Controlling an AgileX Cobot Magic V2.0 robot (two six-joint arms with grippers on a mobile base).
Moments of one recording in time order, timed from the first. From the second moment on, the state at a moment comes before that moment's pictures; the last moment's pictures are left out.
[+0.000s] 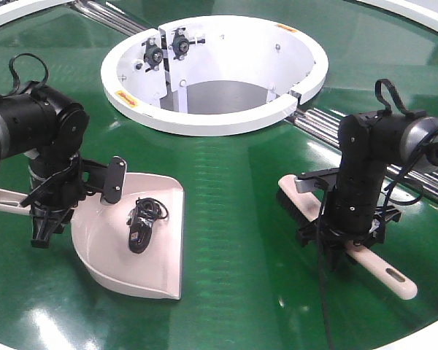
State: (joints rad) left arm -0.32 1.90 -1.42 0.30 1.21 1.12; right arm 0.23 1.97 -1.34 0.00 1.21 -0.05
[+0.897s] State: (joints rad) left arm -0.32 1.90 -1.42 0.24 1.22 1.10; right arm 0.23 1.97 -1.34 0.00 1.21 -0.06
